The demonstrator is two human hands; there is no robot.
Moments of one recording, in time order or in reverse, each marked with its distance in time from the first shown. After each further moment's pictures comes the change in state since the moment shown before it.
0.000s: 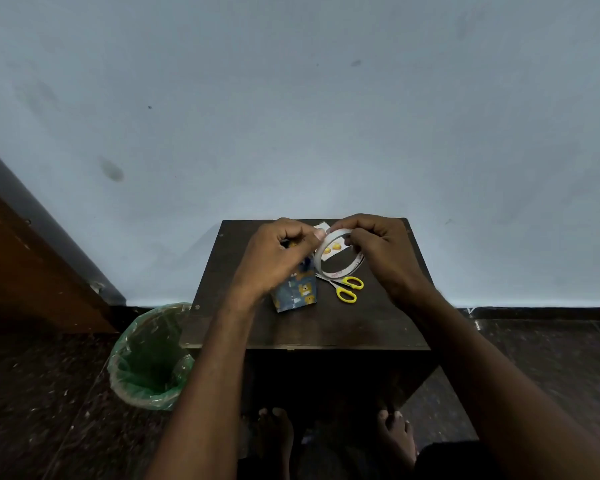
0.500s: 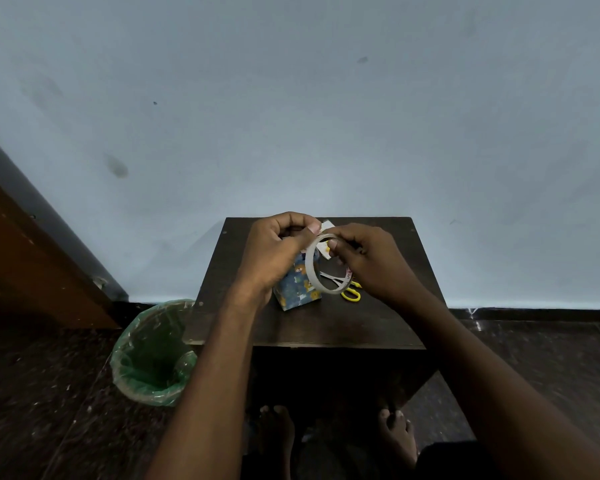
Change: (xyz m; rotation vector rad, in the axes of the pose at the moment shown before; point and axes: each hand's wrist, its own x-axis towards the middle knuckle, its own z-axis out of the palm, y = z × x) left_hand -0.004 0.008 0.002 -0.242 0.110 -0.139; right_hand -0.001 0.012 0.011 -0.386 -0.151 -0.178
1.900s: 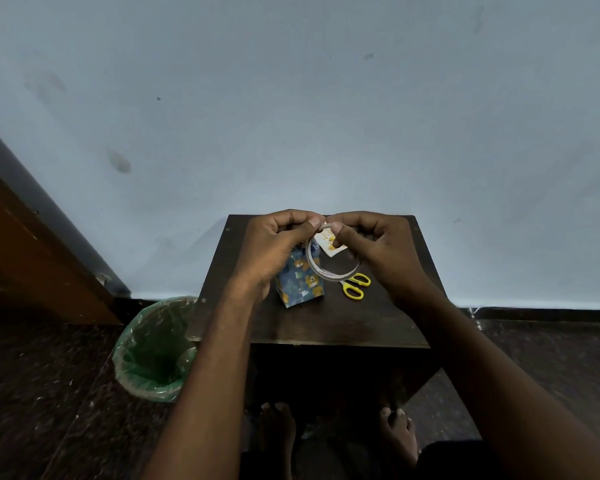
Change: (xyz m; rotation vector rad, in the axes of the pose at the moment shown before) left_hand 0.001 0.002 -0.007 -0.079 -0.012 -0.030; right_hand -0.001 -0.010 -0.004 0.438 0.114 0.087
